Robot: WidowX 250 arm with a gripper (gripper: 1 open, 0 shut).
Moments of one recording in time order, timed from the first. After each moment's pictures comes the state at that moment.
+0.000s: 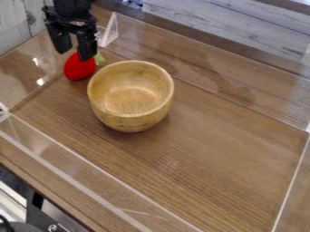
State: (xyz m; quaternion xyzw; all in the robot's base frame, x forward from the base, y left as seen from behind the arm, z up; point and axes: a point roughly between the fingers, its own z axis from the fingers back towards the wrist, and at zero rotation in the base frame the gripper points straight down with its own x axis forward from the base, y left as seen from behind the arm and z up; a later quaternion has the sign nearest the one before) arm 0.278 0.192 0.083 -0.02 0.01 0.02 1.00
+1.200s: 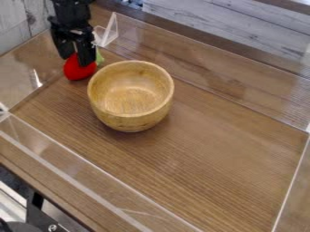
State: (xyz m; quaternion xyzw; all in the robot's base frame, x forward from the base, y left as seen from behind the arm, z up) arm 0.303 0.206 0.053 -0.04 0.00 -0.03 1.00
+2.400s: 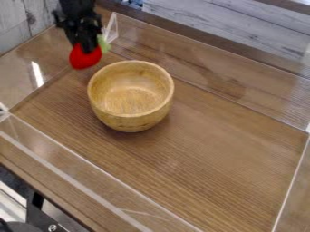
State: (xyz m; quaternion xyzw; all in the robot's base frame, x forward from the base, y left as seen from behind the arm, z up) arm 0.323 0.199 0.080 -0.06 -0.05 0.03 1.00
